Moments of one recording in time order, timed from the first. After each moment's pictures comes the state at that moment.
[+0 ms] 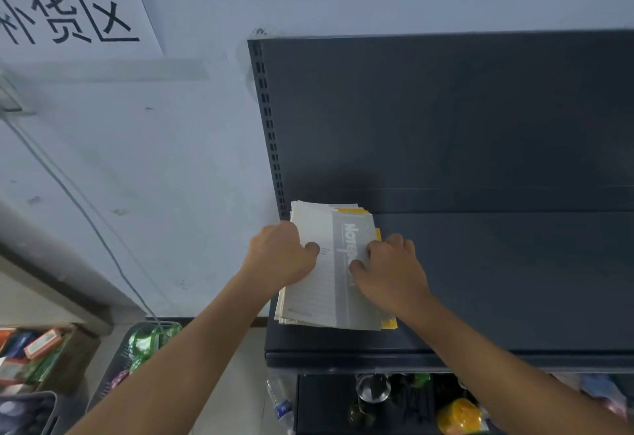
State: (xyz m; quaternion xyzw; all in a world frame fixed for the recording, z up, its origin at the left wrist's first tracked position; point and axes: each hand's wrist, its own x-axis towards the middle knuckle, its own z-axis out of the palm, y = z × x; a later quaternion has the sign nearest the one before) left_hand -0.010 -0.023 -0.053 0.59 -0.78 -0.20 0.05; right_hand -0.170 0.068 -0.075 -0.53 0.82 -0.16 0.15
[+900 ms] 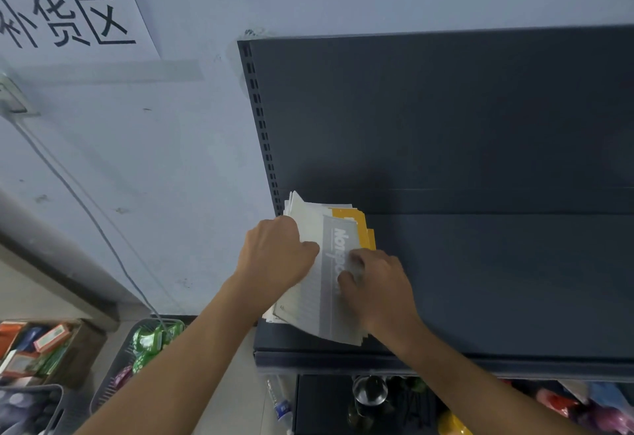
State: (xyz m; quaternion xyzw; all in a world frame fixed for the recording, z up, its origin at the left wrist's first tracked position) left_hand -0.027 -0.002 -0.038 0.60 -0.79 -0.13 0.11; right_hand -0.166 0.090 -0.091 -0.55 0.77 -0.29 0.15
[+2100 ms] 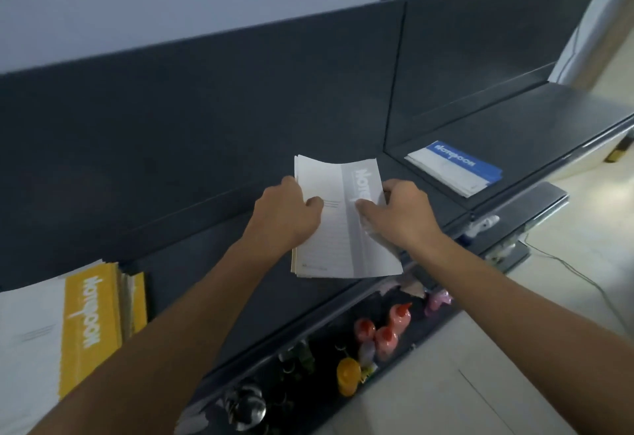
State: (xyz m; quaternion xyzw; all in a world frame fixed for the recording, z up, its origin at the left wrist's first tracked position) left_hand -0.379 0.143 -0.016 0.34 -0.90 -0.24 0.10; right_hand -0.495 0.292 -0.032 -0.24 0.87 -0.42 0.10
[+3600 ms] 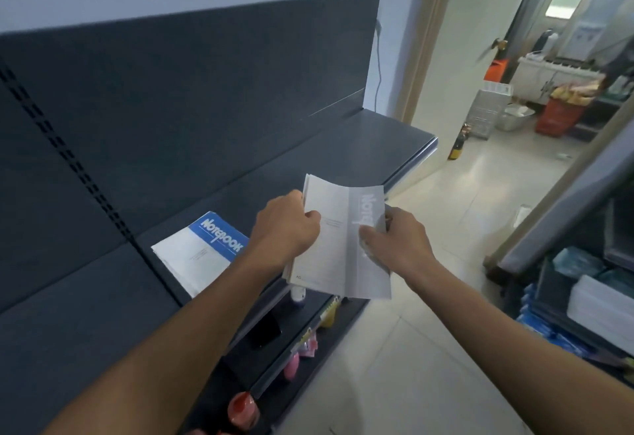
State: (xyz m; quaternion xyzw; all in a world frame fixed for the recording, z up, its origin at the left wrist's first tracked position) left_hand -0.891 0.418 -0.051 0.20 -0.95 -0.24 0.06; right_hand -0.931 0.601 -0.057 -0.05 0.91 -0.40 0.08
